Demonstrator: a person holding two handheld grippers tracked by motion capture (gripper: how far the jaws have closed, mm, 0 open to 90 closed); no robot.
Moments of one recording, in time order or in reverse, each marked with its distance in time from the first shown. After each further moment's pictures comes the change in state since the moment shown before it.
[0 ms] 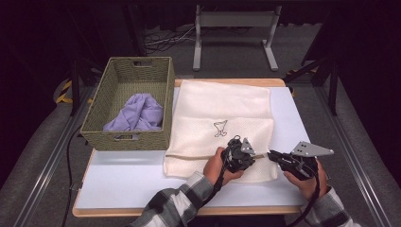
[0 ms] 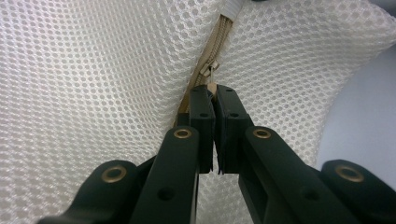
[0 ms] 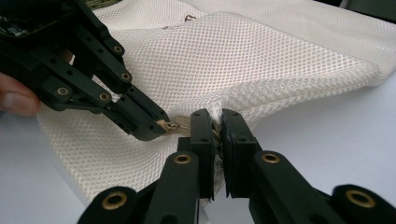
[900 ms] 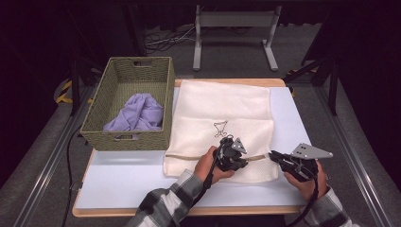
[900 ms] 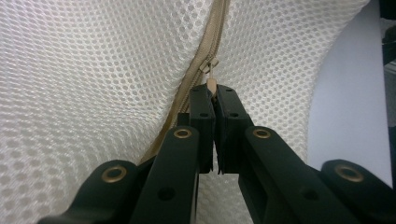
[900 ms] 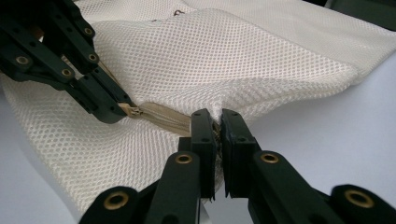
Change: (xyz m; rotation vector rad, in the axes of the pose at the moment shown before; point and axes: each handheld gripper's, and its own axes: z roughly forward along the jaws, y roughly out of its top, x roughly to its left) left arm 0.013 -0.014 -0.016 0.055 -0.070 0.002; right arm 0.003 -0.004 -0.001 0.009 -0.067 -0.031
